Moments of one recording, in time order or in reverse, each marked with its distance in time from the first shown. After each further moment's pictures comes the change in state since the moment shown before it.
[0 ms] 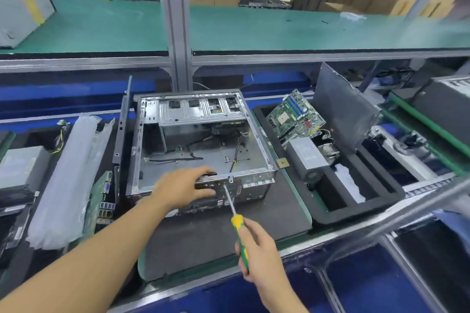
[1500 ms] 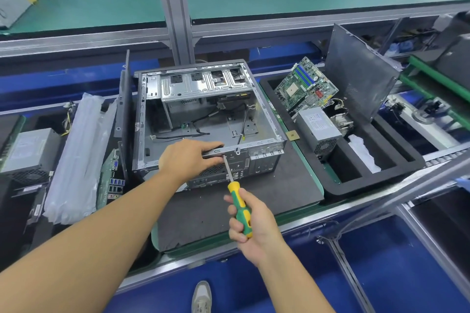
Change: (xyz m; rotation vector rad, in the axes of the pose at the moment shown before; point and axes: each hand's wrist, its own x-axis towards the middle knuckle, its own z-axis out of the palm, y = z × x) left_hand 0.005 -0.001 0.012 0.029 0.215 -0.054; right_hand 0.008 -0.006 0.028 0.532 0.004 0.470
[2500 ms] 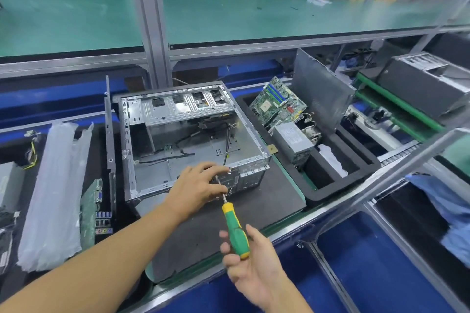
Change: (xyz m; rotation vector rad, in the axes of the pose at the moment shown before) left_hand -0.015 0.015 -0.002 0.012 0.130 0.683; right_hand -0.023 0.025 -0.001 0.317 -0.091 0.068
